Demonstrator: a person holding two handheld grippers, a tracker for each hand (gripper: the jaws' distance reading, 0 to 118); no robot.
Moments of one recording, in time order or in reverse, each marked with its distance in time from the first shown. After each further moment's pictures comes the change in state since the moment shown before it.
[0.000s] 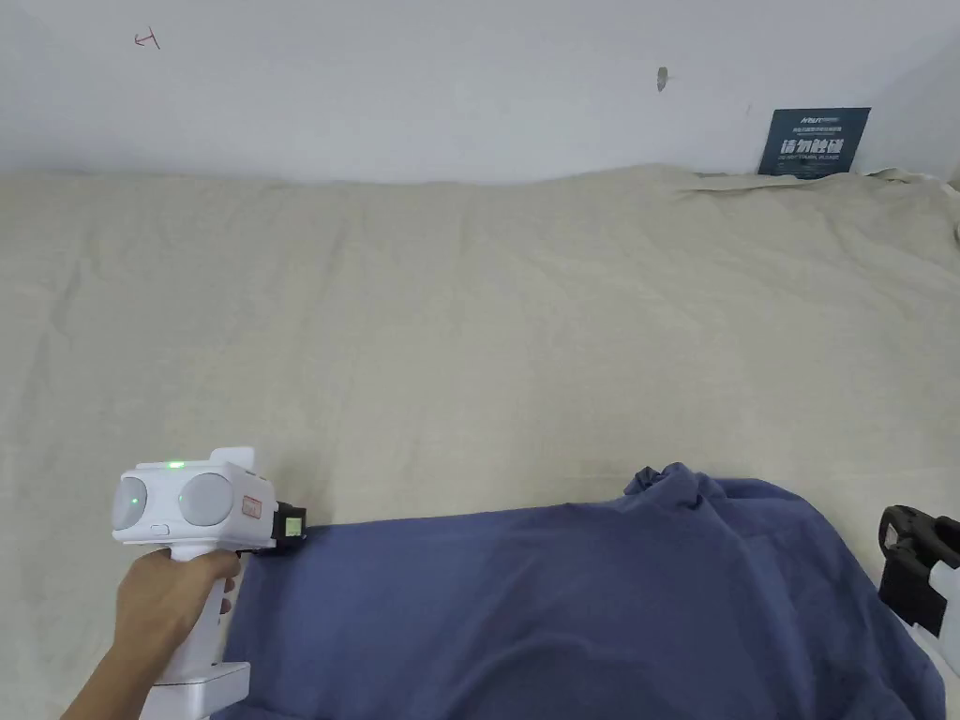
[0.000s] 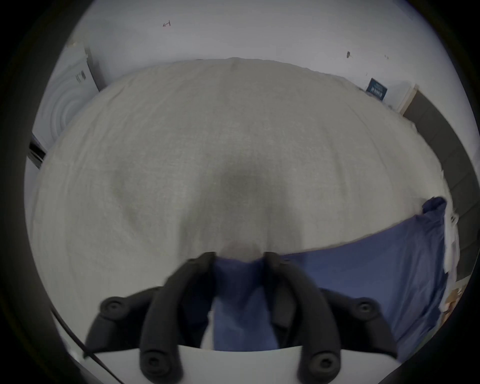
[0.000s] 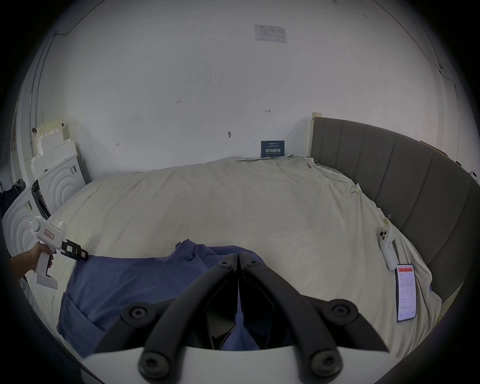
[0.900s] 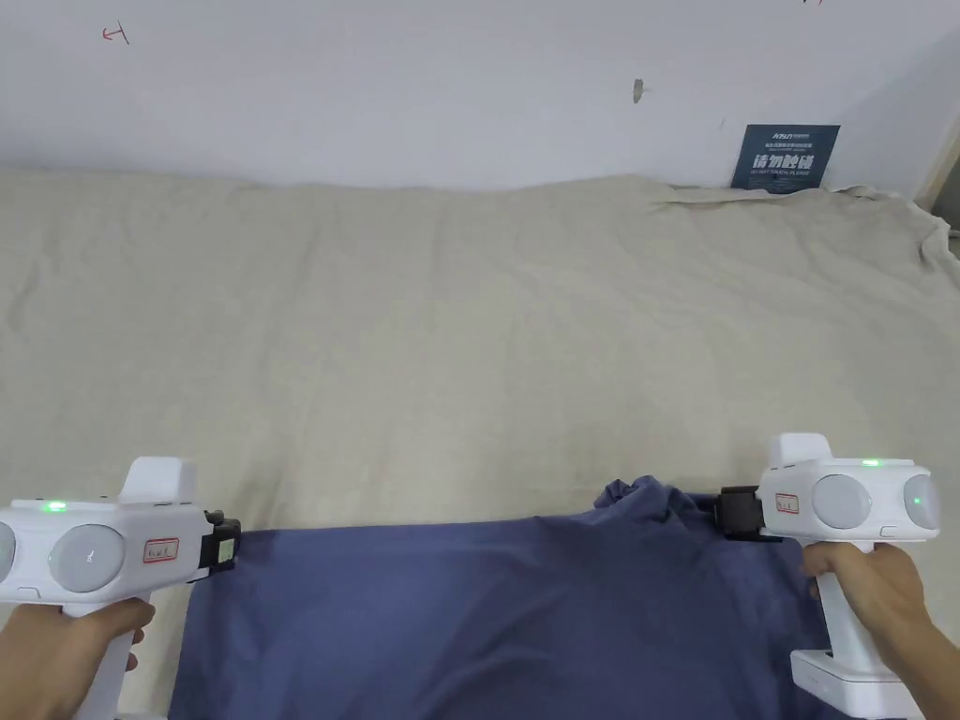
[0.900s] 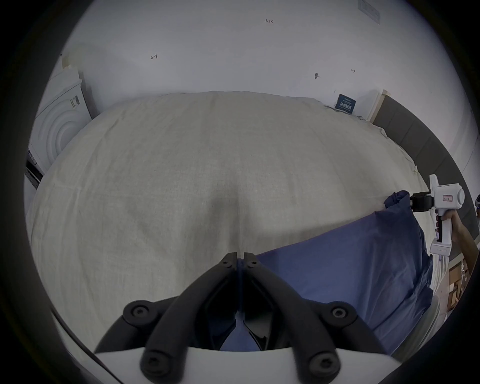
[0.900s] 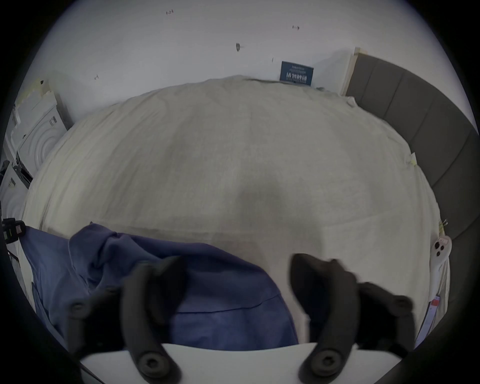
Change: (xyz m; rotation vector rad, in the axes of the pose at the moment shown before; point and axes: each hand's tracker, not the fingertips) left arm 0.001 -0.027 0.076 0.160 -0.117 -0.052; right arm 0.019 0.000 -0.220 -0.464 0.029 0.090
